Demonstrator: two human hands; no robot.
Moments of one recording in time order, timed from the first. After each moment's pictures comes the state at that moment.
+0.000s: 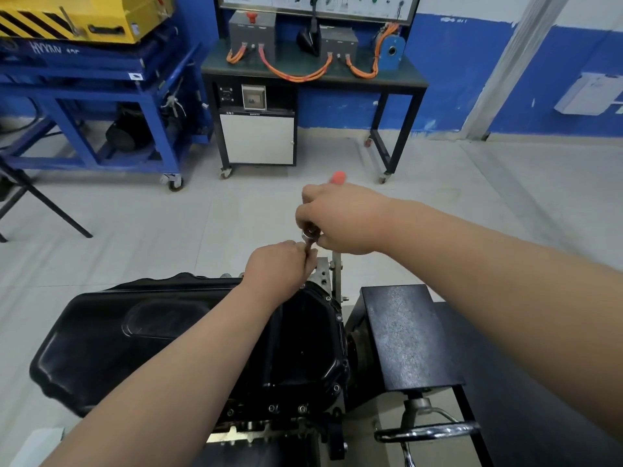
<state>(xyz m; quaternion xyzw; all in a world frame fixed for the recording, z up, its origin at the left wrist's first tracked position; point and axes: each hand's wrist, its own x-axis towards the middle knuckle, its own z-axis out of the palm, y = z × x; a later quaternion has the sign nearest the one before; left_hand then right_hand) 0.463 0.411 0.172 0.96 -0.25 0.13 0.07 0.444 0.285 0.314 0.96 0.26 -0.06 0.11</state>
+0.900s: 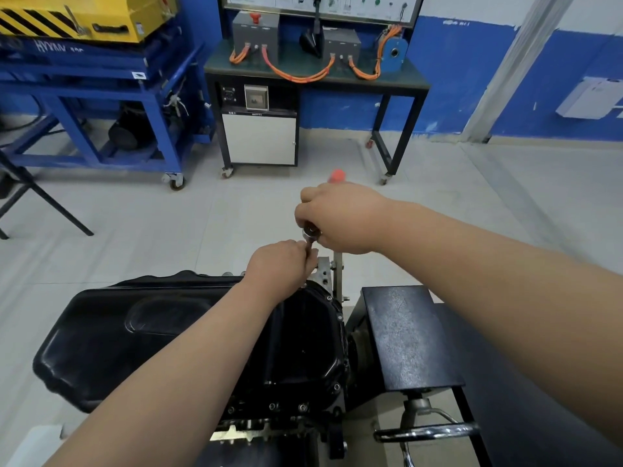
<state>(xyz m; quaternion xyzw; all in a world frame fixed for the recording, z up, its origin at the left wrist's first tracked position) 0.466 0.412 0.171 0.96 -0.25 0.09 0.11 0.444 0.291 0.314 0.96 0.25 -0.06 0.15</state>
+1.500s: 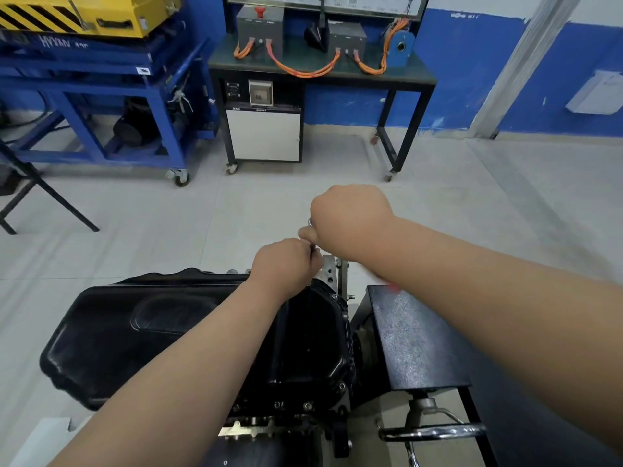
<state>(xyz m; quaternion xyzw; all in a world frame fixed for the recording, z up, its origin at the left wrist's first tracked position) 0.467 0.410 0.170 0.97 -0.21 0.06 0.11 0.442 0.306 0.299 0.99 0.09 -0.01 0.13</state>
